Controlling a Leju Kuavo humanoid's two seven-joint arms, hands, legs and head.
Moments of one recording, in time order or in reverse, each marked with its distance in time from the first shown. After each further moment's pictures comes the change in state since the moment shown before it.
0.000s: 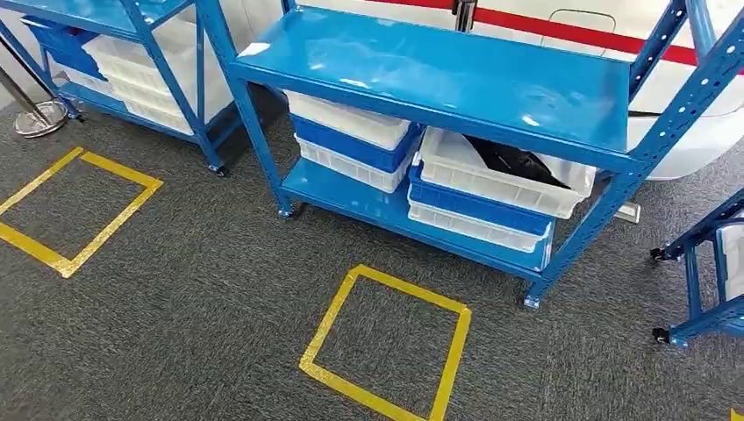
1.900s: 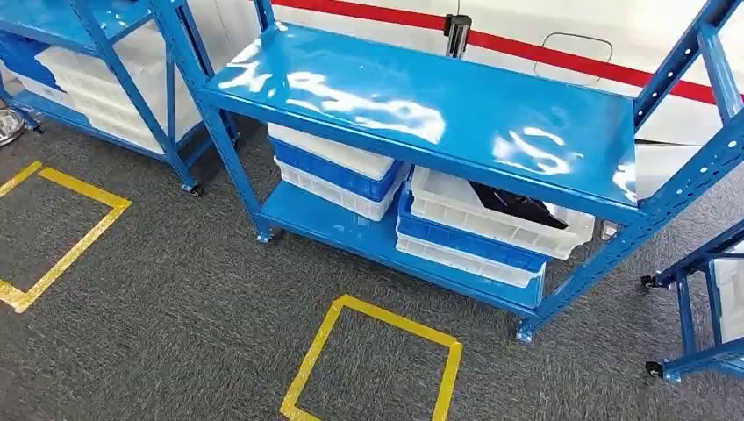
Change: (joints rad) left arm -0.009 -0.005 0.015 0.000 0.009 0.016 -0.001; right arm -0.001 -0.002 0.000 0.000 0.032 0.003 -0.001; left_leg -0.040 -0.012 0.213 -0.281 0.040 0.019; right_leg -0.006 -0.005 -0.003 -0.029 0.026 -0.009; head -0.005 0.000
